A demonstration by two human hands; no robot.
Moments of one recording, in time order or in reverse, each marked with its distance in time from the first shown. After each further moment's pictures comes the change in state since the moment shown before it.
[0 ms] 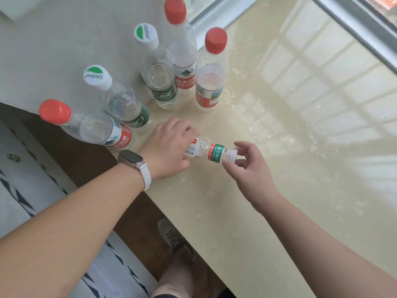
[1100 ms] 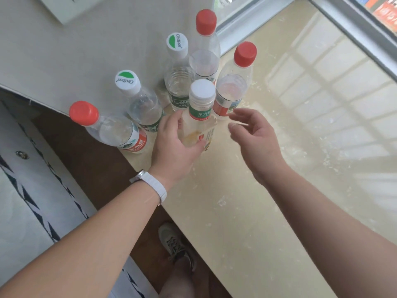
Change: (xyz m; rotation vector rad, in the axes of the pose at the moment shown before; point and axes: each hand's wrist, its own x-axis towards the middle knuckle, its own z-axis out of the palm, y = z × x) left_hand -0.007 0.006 -0.003 -0.760 0.439 -0.632; right_hand 0.043 -0.067 0.030 0.104 -0.020 -0.224
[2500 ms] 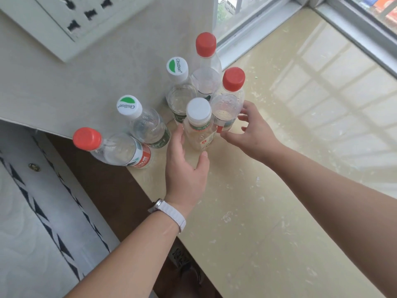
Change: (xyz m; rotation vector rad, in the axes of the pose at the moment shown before) left_hand -0.013 0.006 0.027 -0.269 0.122 -0.087; right_hand 0.078 0.012 -0.013 -0.432 -0.167 -0.132
